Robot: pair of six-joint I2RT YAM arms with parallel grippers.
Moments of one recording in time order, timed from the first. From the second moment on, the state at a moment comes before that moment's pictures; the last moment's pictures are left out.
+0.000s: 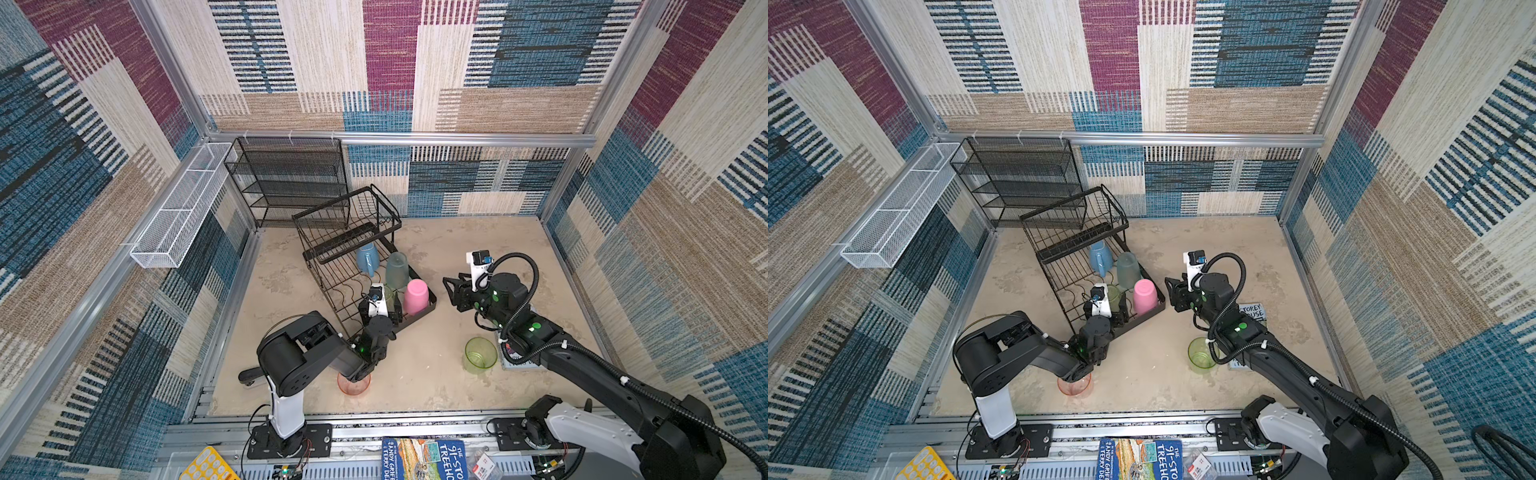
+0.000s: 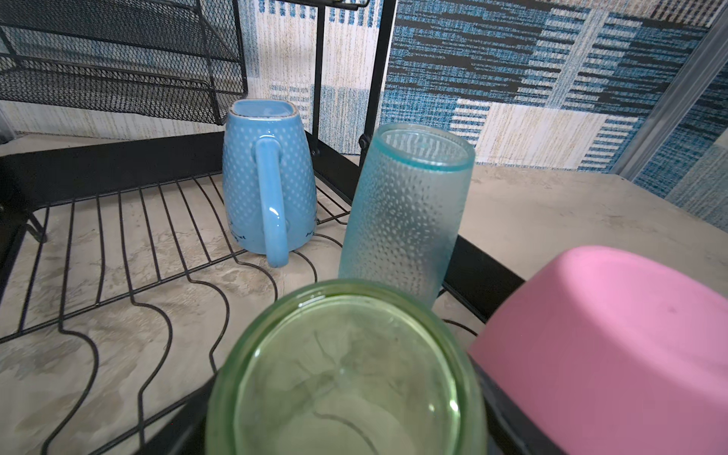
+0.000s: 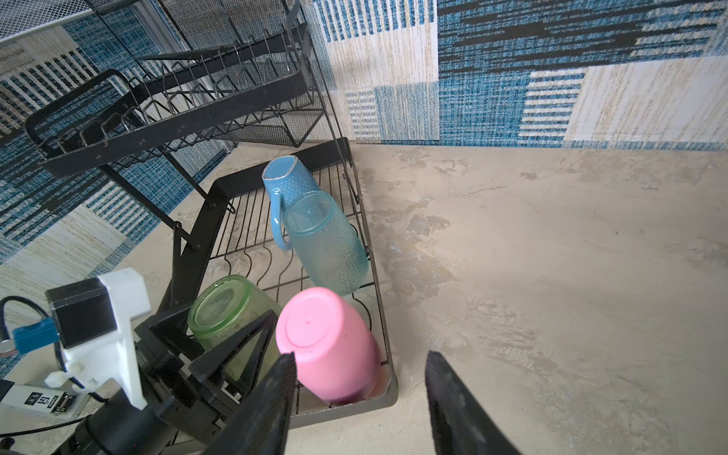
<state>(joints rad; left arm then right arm) -0.87 1.86 0.53 1.15 -0.73 -0.26 0.55 1.05 0.69 0.03 0.03 0.28</state>
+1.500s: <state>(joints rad) -0.89 1.74 0.47 1.25 -0.73 -0.13 0.55 1.07 0.77 -0.10 0.04 0.30</state>
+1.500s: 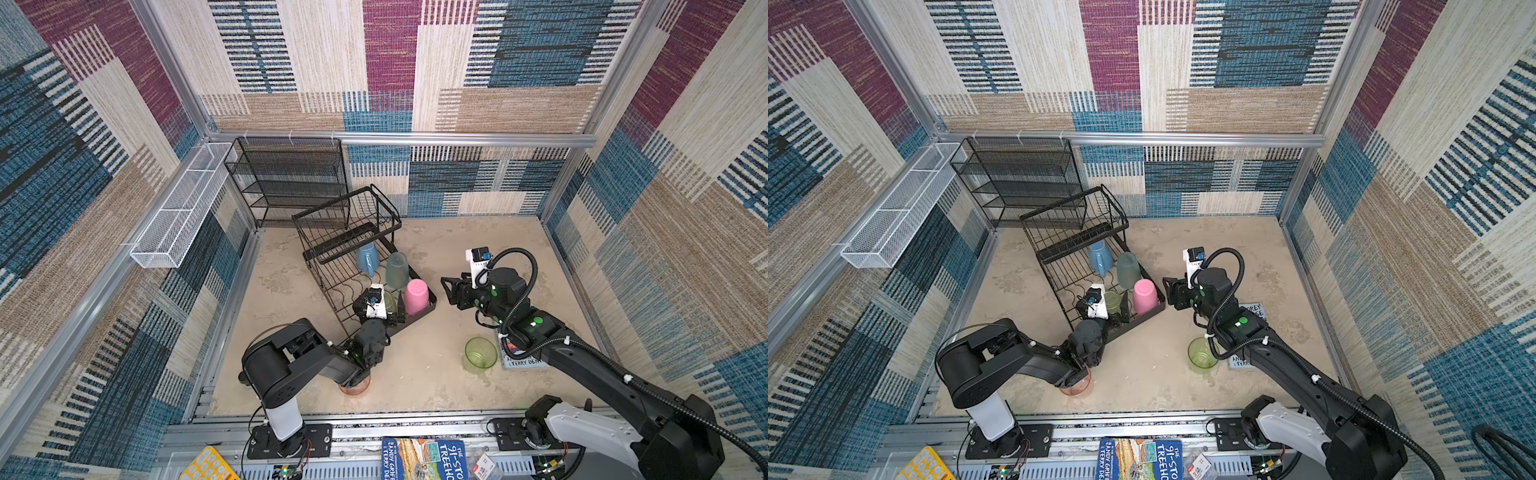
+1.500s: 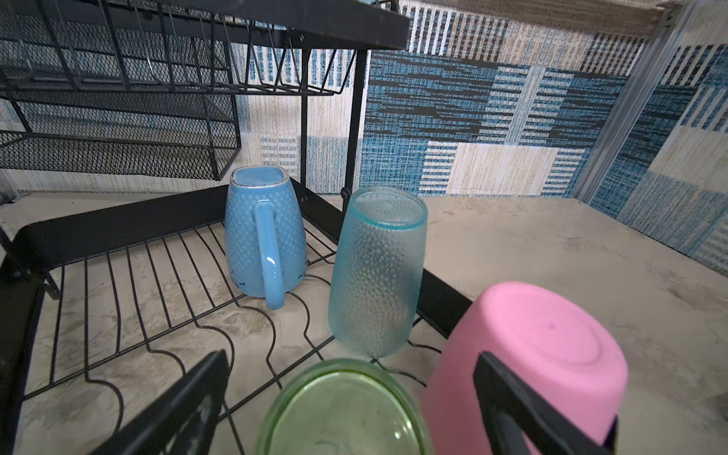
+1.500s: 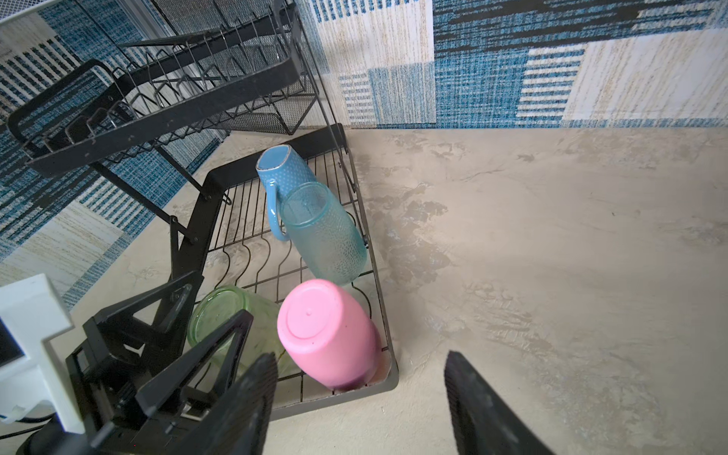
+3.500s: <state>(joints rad) -0.72 1.15 0.84 -0.05 -0.07 -0.22 0.56 1.23 1.07 -0.99 -0.03 0.53</state>
